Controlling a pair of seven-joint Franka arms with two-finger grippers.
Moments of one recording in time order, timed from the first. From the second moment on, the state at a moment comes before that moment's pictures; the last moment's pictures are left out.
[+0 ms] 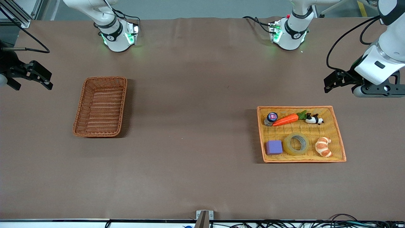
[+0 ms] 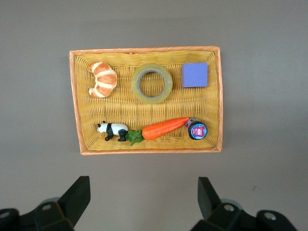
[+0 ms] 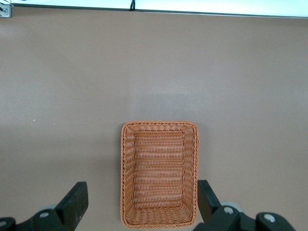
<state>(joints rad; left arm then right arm) -0.06 -0.02 -0.08 -1.68 0.00 1.69 -0.10 0.14 0.00 -0.07 -1.47 -0.05 1.59 0.05</state>
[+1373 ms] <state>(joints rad) -0.06 0.09 -0.08 -1.66 0.00 1.69 -0.10 0.13 0.00 -0.08 -1.48 -0.05 1.58 0.05</state>
